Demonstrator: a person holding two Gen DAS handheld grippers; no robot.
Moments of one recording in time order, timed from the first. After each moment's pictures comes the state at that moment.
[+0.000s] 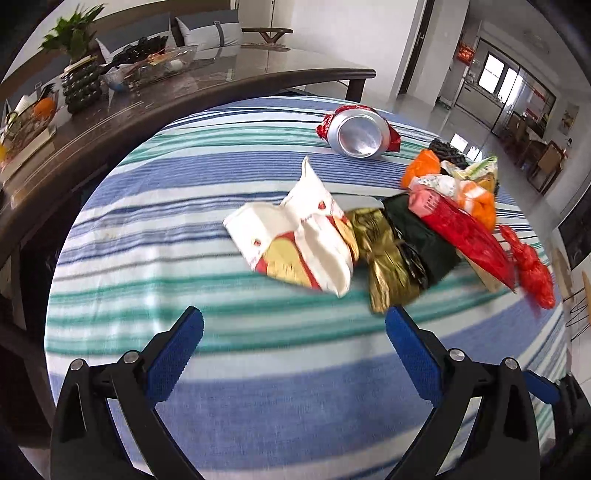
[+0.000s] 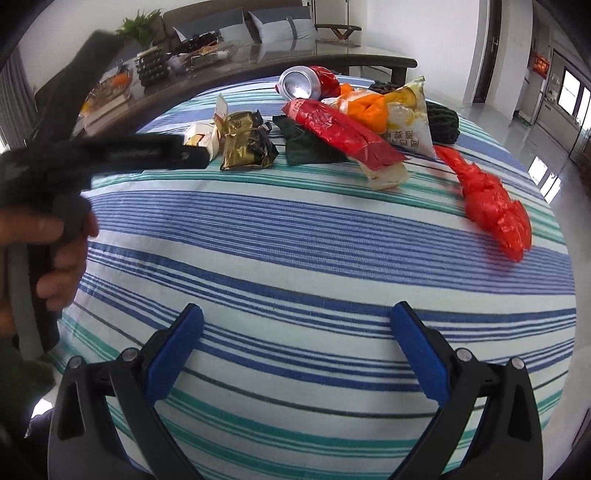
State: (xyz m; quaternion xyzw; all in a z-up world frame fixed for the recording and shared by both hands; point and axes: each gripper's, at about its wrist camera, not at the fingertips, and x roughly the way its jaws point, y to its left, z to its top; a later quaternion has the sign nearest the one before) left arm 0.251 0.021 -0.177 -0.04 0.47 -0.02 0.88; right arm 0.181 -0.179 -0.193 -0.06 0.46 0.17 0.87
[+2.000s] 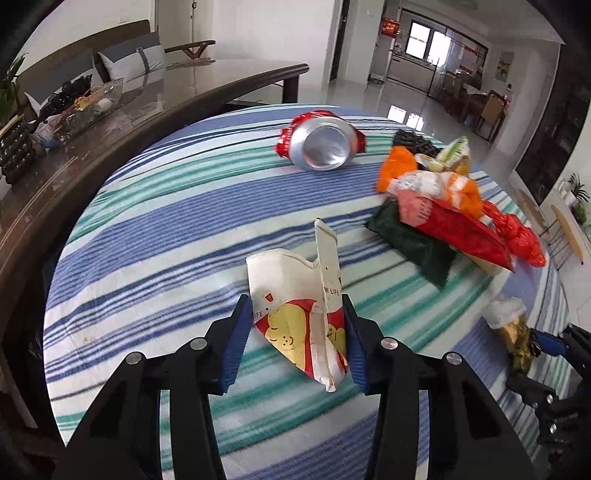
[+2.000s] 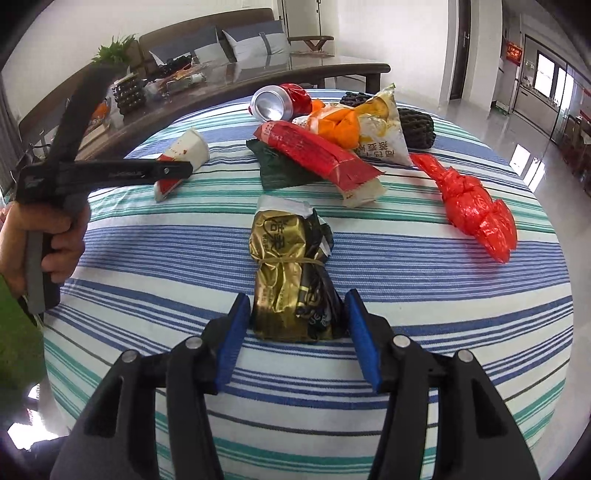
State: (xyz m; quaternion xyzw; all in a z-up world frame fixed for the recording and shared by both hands) left arm 0.277 0.035 -0.170 0.03 0.45 -0.16 0.88; right arm 0.194 -0.197 -0.185 -0.02 0.45 0.13 0.88
